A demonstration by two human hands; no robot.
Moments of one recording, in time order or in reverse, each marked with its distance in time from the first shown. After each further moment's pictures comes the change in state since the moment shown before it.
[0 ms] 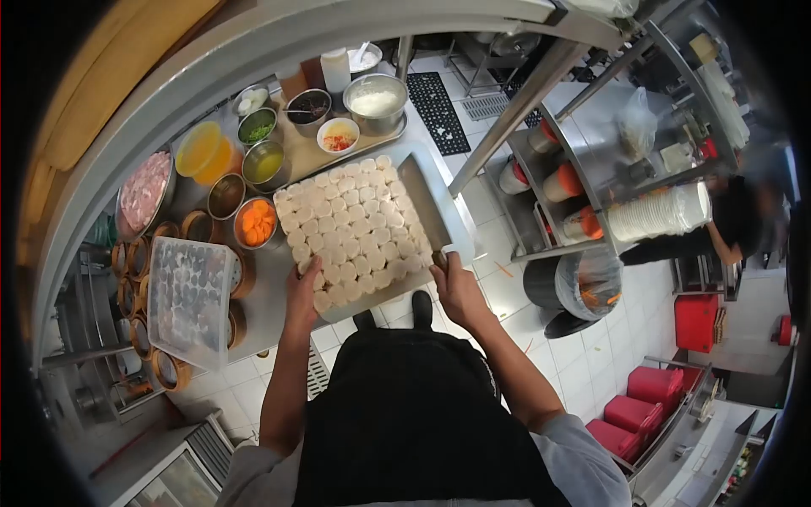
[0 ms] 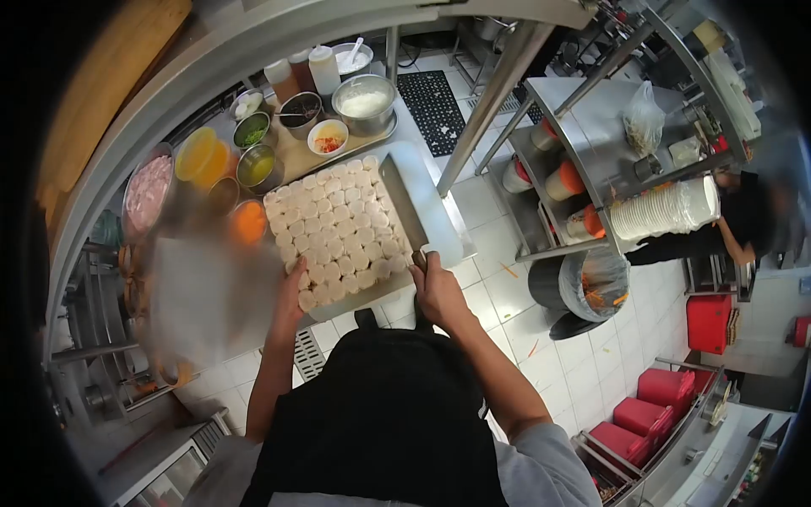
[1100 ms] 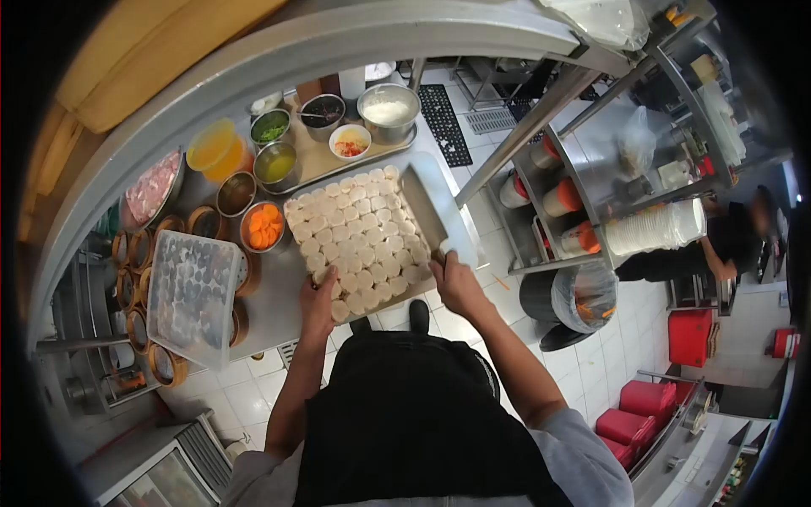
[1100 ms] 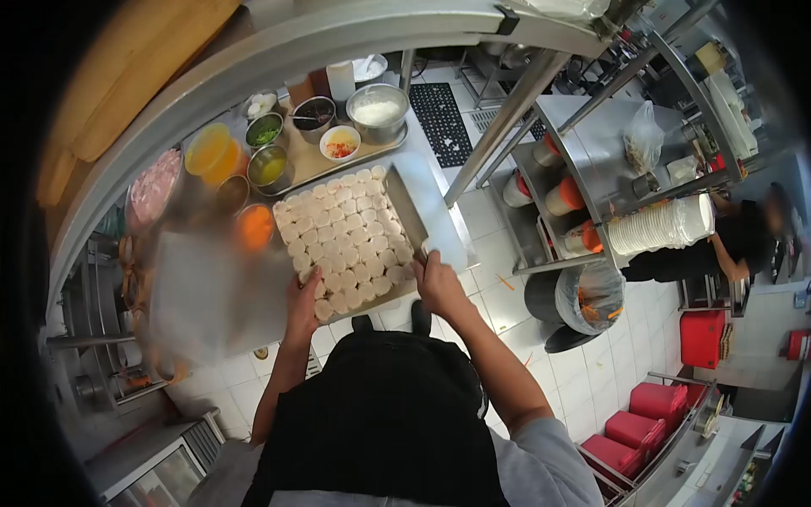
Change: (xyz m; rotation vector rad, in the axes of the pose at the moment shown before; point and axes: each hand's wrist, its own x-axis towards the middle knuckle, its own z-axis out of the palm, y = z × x) left_hand -0.018 -0.014 0.007 0.065 0.095 0.056; right_hand 0.035 0.011 0.016 -0.077 0.025 -0.139
